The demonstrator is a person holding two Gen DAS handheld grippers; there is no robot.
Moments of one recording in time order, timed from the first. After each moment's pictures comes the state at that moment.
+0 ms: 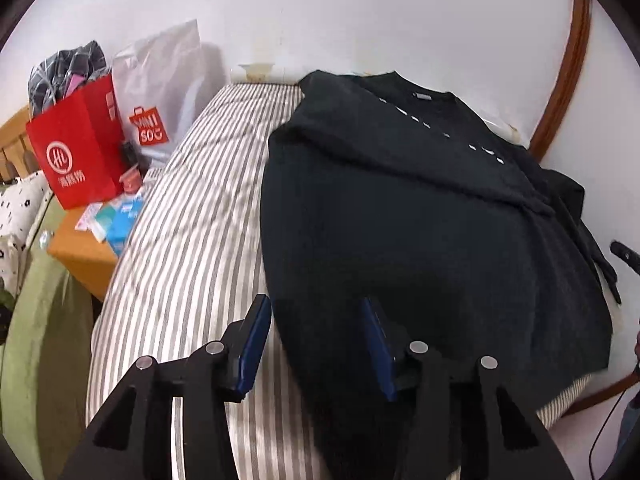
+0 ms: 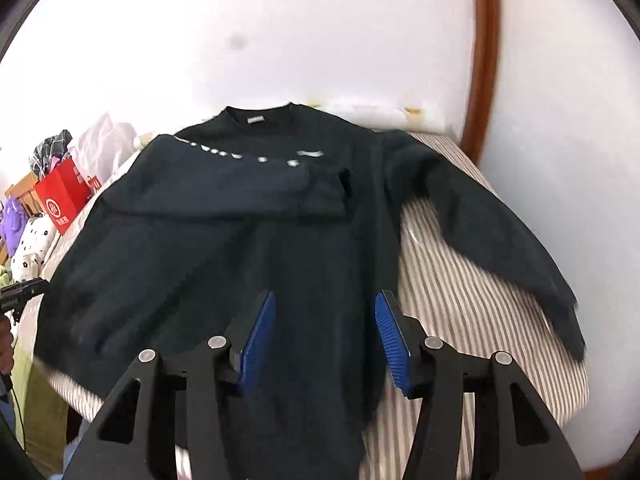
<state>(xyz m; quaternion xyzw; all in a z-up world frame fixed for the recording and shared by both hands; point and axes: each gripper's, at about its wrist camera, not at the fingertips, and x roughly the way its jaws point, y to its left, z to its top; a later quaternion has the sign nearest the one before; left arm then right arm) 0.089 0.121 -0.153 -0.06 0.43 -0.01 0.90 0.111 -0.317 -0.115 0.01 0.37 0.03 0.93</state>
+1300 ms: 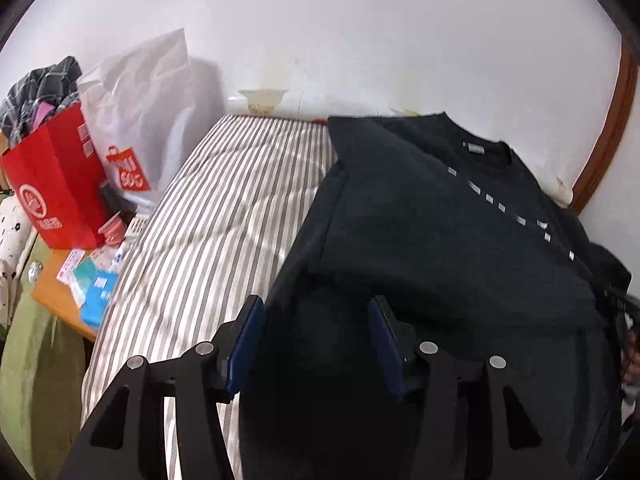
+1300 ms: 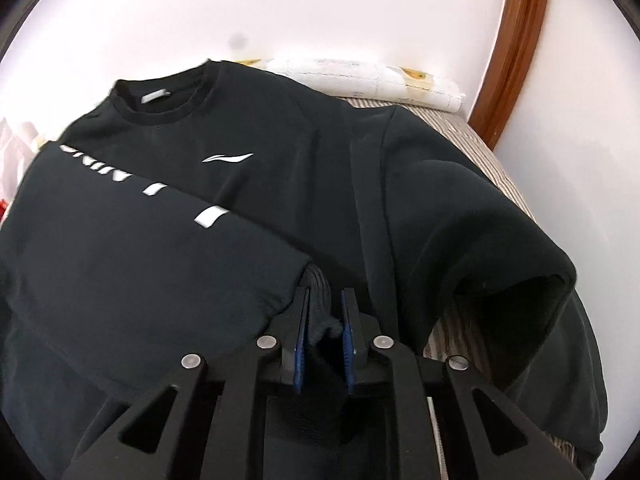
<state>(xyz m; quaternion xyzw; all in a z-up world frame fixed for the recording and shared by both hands) 0.243 0.135 -0.150 -0.08 0.41 0.03 0.91 0.317 -0.332 -0.174 -0.01 0.45 -0.04 0.89</state>
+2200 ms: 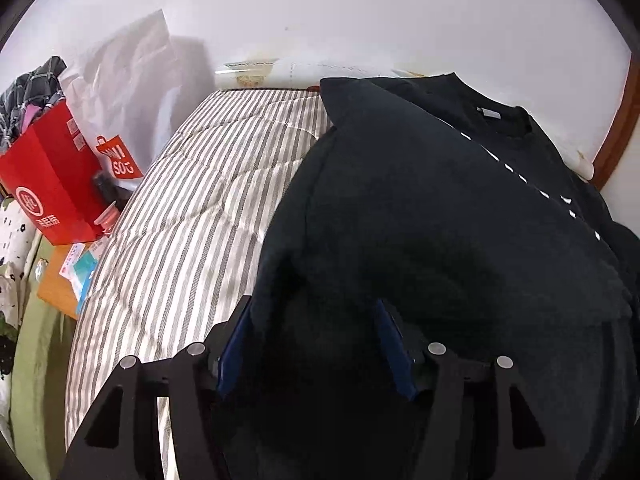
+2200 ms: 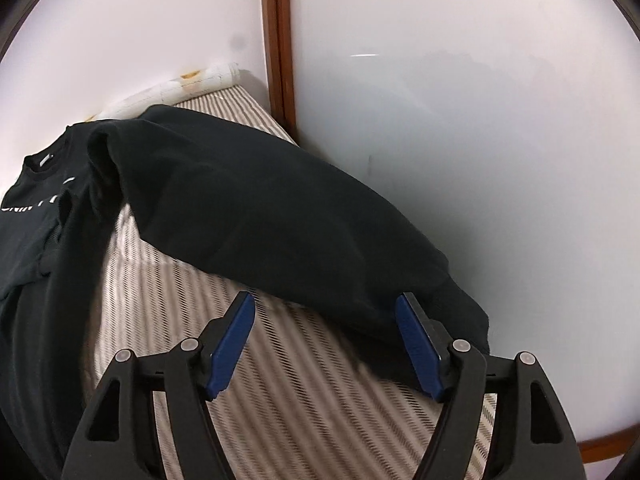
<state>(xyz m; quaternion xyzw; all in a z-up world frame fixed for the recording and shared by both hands) 0.259 0.106 -0.175 -0.05 0.45 0.05 0.89 0.141 -0.536 -0.190 0.09 0.41 -0.21 0.89</state>
